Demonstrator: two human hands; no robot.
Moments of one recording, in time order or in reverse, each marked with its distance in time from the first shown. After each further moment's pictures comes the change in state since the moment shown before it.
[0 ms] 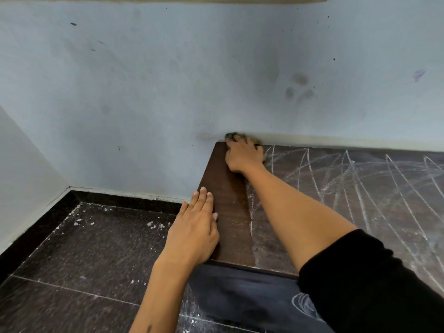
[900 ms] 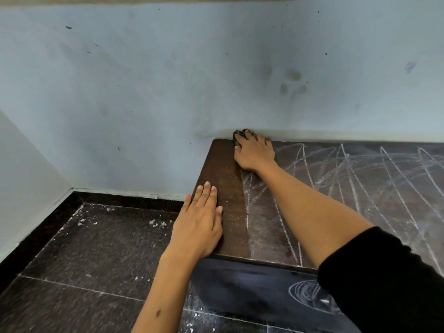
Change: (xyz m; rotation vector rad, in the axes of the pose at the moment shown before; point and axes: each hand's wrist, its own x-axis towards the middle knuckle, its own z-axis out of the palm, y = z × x) left_hand 0.003 0.005 0.009 0.066 0.029 0.050; right_hand -0.013 0.030 -0.010 -0.006 0.033 0.030
